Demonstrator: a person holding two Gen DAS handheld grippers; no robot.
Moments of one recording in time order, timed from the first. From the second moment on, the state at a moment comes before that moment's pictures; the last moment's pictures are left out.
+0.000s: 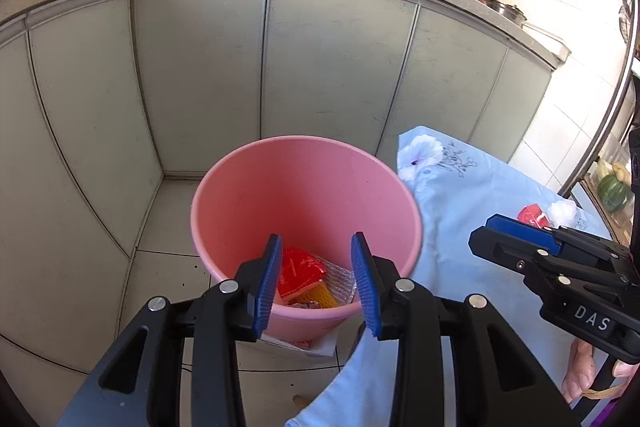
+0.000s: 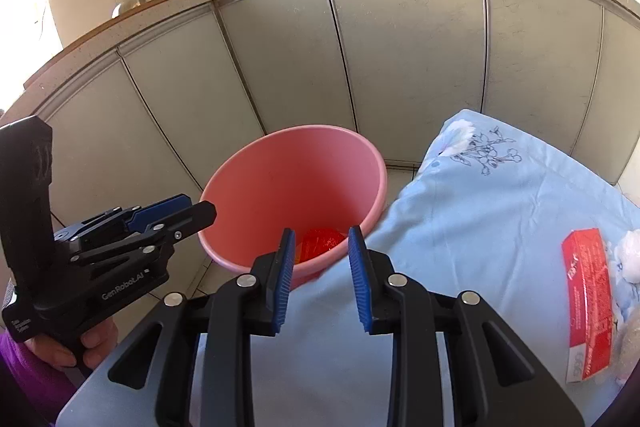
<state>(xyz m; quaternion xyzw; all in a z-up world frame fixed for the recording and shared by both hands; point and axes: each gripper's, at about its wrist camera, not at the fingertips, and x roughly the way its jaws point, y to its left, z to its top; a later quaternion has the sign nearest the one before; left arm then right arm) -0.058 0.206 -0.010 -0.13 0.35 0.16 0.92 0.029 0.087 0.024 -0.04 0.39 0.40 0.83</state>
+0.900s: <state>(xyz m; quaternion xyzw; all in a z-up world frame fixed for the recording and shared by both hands) -0.038 0.108 0.007 -0.08 0.36 0.03 0.93 -0.019 -0.055 0.043 -0.02 0.37 0.33 0.87</state>
